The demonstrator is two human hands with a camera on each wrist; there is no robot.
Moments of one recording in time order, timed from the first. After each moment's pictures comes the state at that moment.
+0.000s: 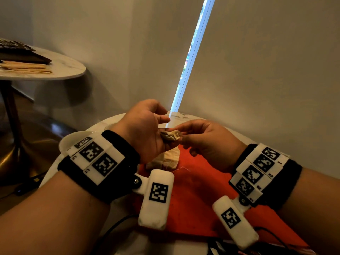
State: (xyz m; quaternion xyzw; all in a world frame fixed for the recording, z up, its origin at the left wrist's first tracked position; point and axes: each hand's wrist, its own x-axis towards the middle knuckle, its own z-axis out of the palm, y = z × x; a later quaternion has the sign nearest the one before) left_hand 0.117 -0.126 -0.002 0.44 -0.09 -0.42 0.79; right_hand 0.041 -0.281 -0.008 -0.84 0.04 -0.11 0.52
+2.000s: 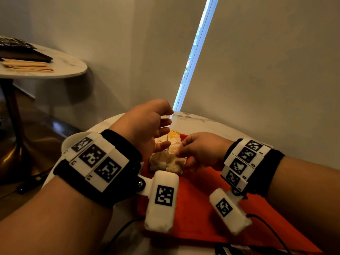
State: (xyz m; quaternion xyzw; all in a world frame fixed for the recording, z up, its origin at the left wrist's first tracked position) left_hand 0.125 -0.122 -0.004 0.57 -0.10 -0.30 0.76; right_hand 0.072 -0.290 -0.023 -0.92 0.19 0.07 0.34
